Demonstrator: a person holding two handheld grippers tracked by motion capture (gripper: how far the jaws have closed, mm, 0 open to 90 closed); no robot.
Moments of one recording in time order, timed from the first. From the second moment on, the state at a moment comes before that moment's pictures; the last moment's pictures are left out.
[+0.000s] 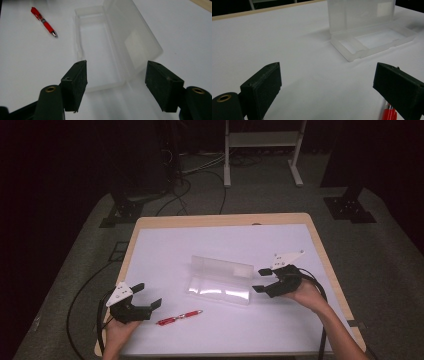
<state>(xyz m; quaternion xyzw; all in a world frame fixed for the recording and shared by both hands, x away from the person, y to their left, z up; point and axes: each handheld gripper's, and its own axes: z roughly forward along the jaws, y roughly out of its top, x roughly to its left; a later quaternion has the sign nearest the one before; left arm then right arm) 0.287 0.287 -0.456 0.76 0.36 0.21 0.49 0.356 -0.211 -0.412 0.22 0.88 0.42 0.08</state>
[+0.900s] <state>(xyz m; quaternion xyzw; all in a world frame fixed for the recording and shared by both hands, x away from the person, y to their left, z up) 0.280 0.254 -0.451 0.81 0.27 0.16 0.49 0.333 -0.273 -0.434 0.28 0.85 0.43 0.09</state>
